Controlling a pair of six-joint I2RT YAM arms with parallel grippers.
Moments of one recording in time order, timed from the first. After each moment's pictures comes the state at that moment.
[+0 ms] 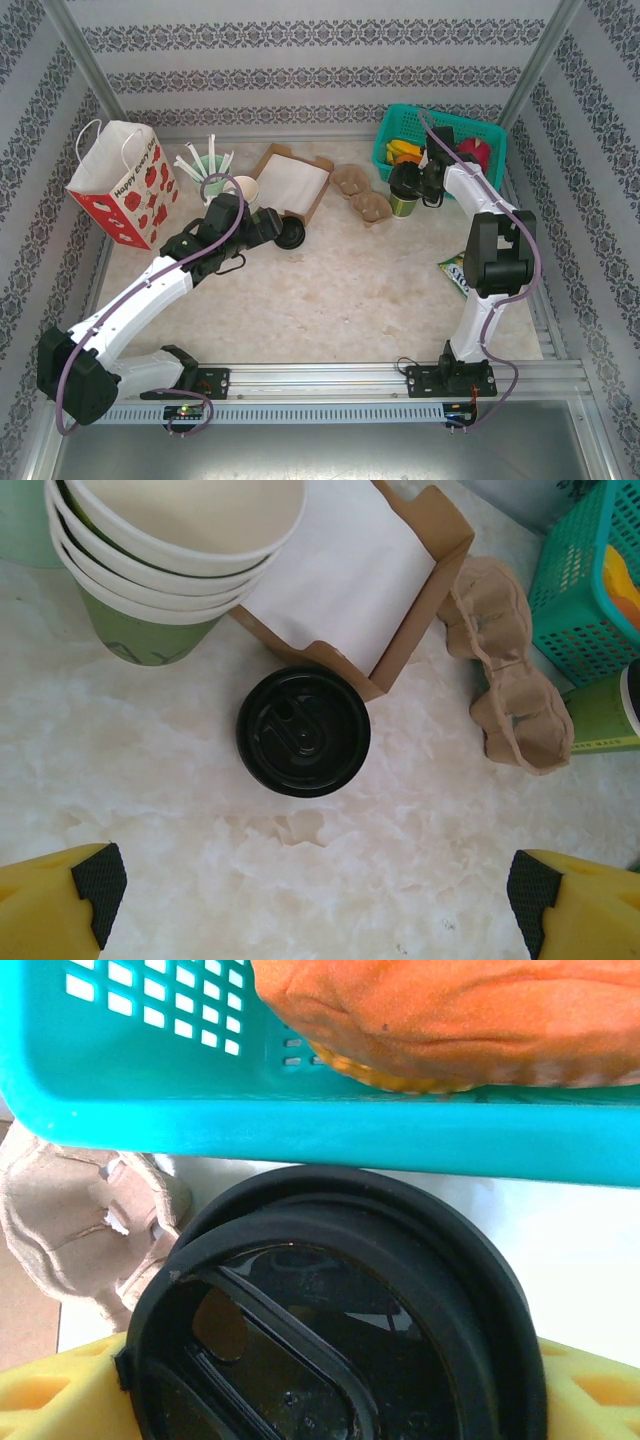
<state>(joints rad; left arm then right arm) -0.50 1.17 0.96 -0.53 -0.13 -0.82 0.03 1.93 1.55 -0.67 -0.23 0.45</state>
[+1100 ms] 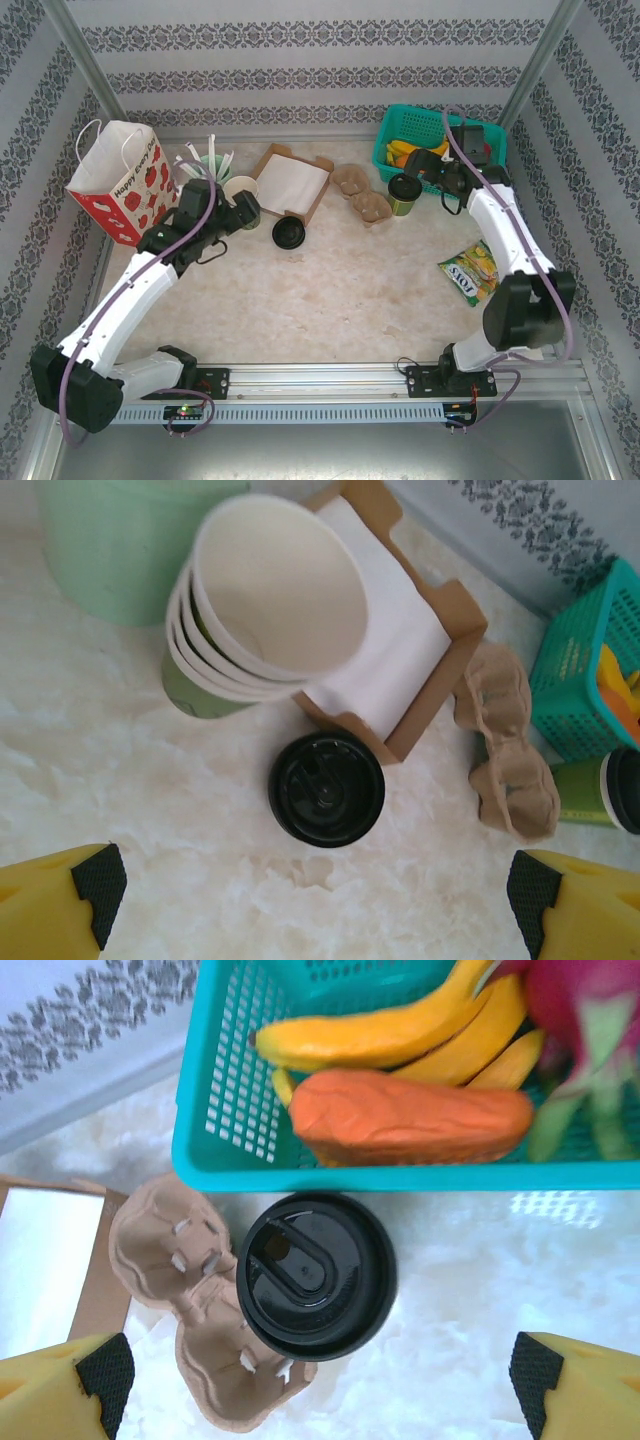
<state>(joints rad) -0.33 1.13 1.07 -0.64 -0.10 -0.82 0.03 1.52 1.38 -0.63 -0.05 0.44</state>
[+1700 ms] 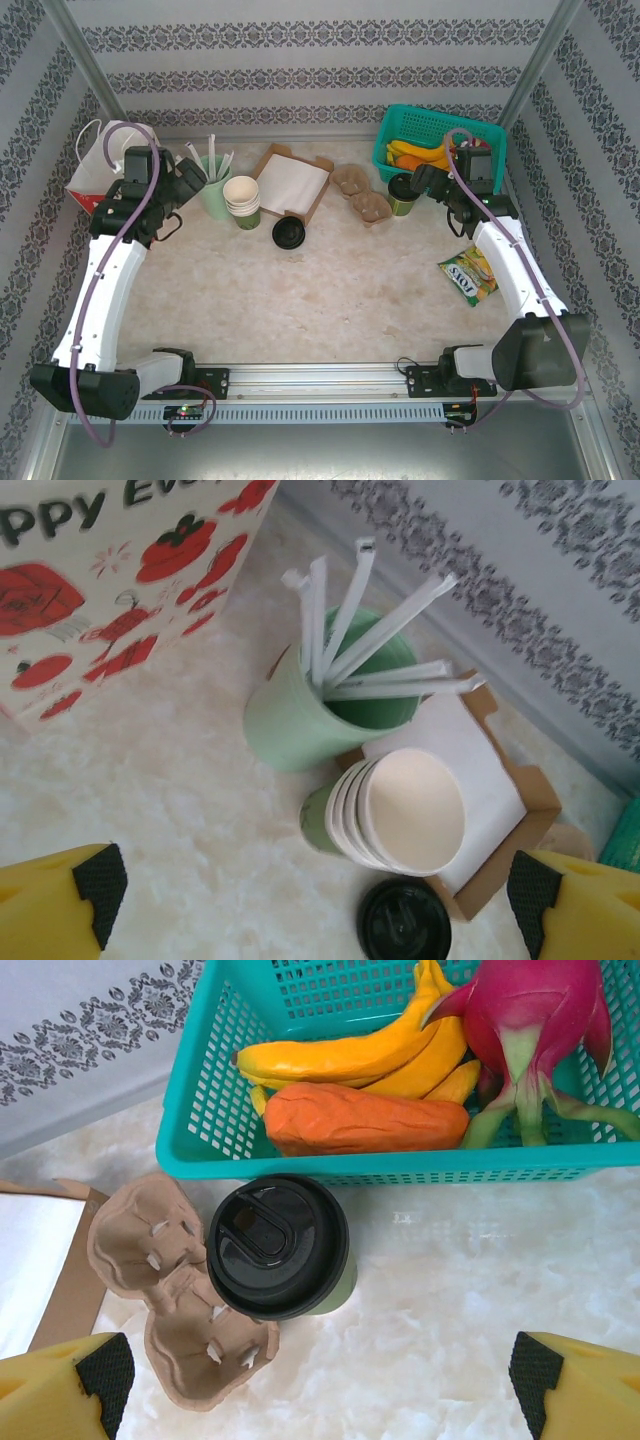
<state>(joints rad) 0.02 1.19 1.41 -0.95 -0.18 -0.74 0.06 1.31 1.16 -0.52 0.02 0.41</state>
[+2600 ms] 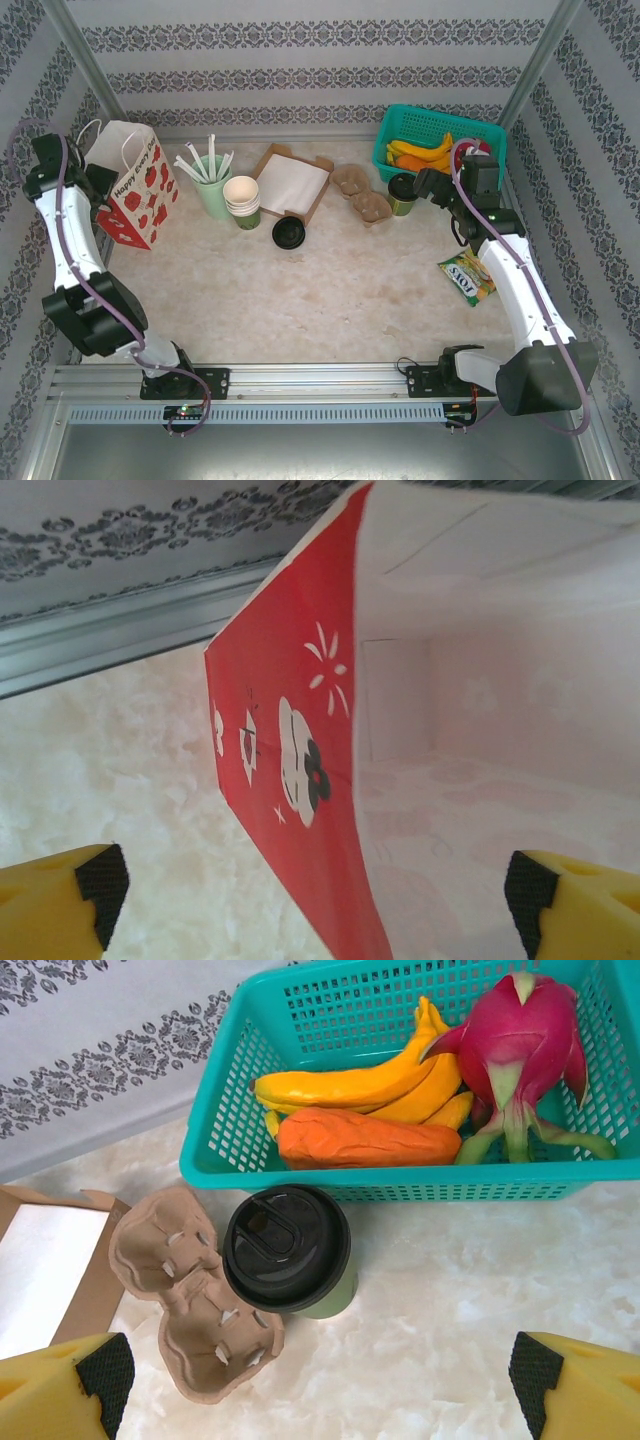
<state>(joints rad) 0.55 1.57 1.61 -1.05 0.01 -0.83 0.06 1.19 1.09 -0.50 0.04 0.39</state>
